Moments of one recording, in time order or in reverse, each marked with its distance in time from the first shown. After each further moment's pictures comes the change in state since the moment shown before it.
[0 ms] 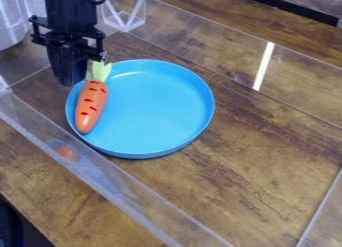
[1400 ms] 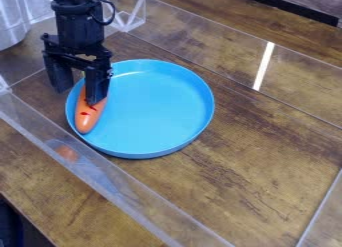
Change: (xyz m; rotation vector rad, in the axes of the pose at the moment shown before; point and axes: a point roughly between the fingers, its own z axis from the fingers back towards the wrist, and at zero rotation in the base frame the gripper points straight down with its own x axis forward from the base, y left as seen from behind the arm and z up) arm 0.021 0.004 -0.024 0.002 -0.039 -0.014
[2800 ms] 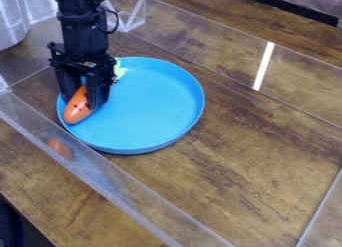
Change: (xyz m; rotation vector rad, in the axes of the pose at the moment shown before) arm 0.004 0.003 -0.014 0.003 0.015 -0.018
